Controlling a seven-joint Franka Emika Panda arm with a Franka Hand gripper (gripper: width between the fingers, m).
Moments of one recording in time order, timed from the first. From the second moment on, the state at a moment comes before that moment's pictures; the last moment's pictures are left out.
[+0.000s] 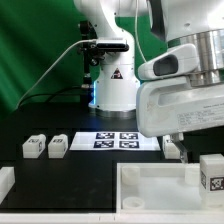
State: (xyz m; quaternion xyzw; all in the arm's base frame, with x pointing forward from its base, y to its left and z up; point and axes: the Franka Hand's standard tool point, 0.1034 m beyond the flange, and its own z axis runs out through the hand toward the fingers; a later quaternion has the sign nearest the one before) arm 0.618 0.123 0.089 -1.00 -0.04 -0.05 0.08
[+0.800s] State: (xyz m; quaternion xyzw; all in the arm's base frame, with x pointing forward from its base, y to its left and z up) arm 0.630 0.112 0.081 -1.00 -0.04 0.01 0.08
